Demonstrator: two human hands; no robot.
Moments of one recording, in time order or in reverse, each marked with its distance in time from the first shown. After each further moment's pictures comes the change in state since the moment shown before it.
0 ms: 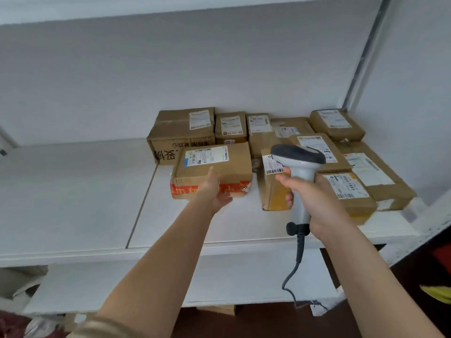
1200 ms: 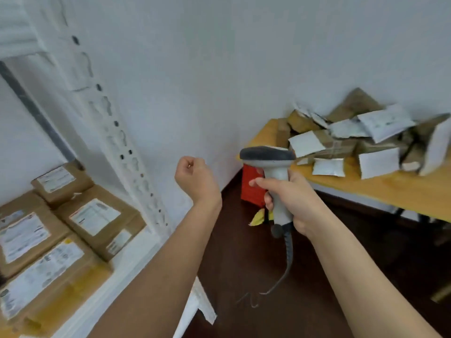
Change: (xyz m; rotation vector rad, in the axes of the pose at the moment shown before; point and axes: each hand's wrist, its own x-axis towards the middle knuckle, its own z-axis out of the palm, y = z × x) left_hand -0.246 -0.275 0.417 0.085 -0.552 0.591; right_hand -0.144 -0.004 -0.423 0.188 0.662 -0.166
